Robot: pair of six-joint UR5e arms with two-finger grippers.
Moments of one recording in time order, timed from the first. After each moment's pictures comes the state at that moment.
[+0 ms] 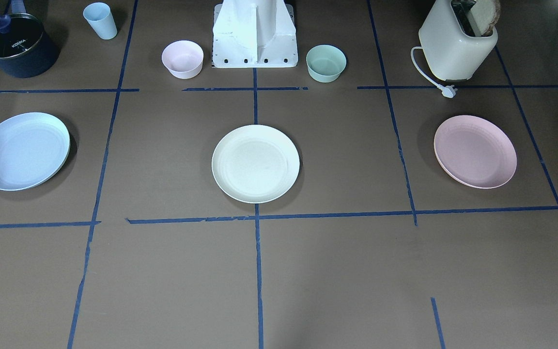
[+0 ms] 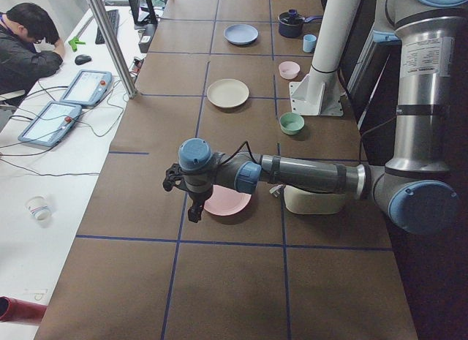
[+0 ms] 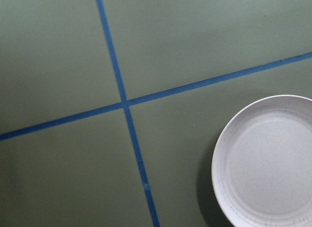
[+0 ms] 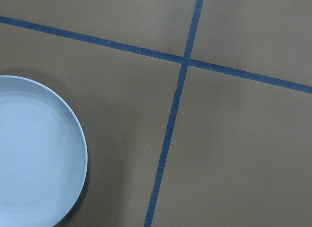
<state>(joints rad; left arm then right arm) -1.40 -1.53 -1.69 -1.77 -2.38 -0.07 1.54 -1.72 1.75 -1.54 2.34 -0.16</state>
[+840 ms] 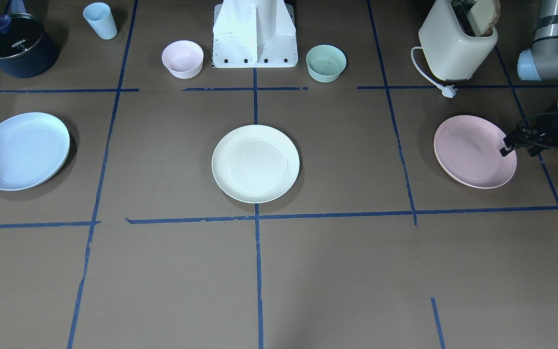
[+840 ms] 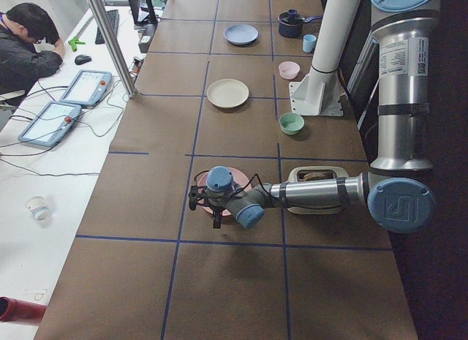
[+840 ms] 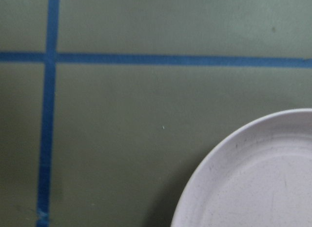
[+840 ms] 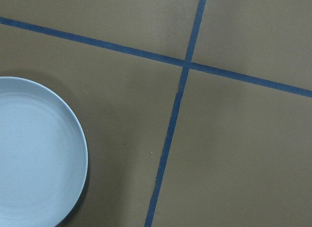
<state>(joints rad) -1.10 -1.49 -1.42 -2.43 -2.27 -0.78 1.54 -1.73 1.75 -1.51 2.34 -0.15</state>
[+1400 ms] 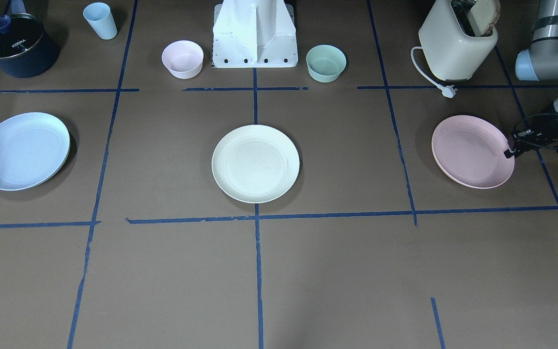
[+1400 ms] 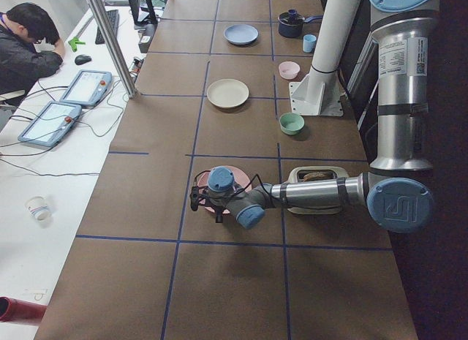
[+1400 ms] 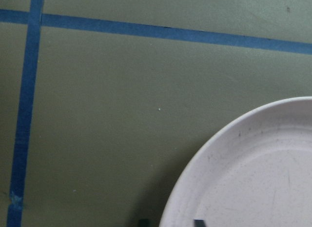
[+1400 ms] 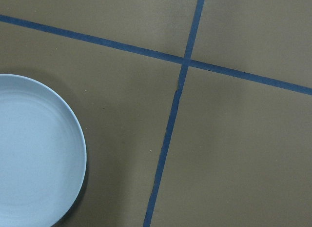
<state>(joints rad) -1.09 -1.49 -1.43 -2.44 -2.29 -0.83 1.54 -1.73 1.75 -1.51 2.34 -0.15</state>
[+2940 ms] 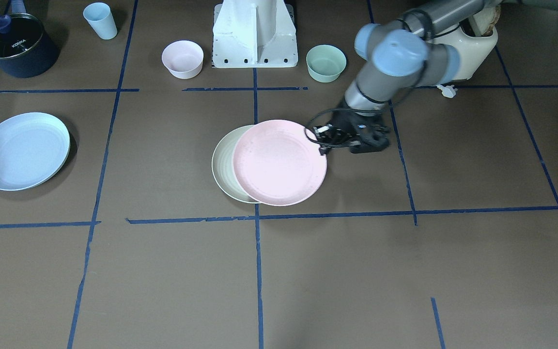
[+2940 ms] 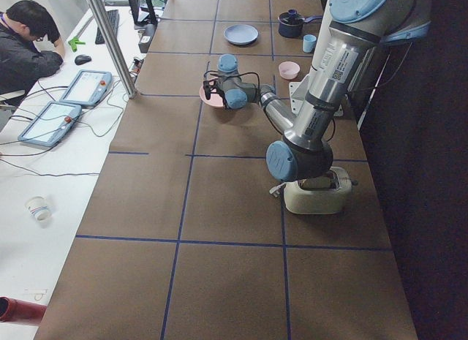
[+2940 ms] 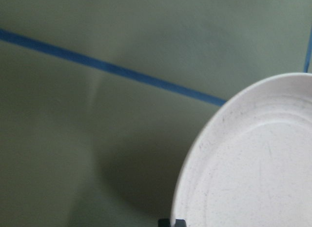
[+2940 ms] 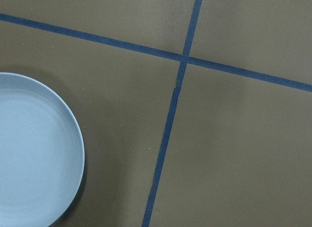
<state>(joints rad) -0.60 -2.08 -1.68 -1.96 -1.99 -1.47 1.54 -1.73 1.75 -1.52 2.34 -0.15</state>
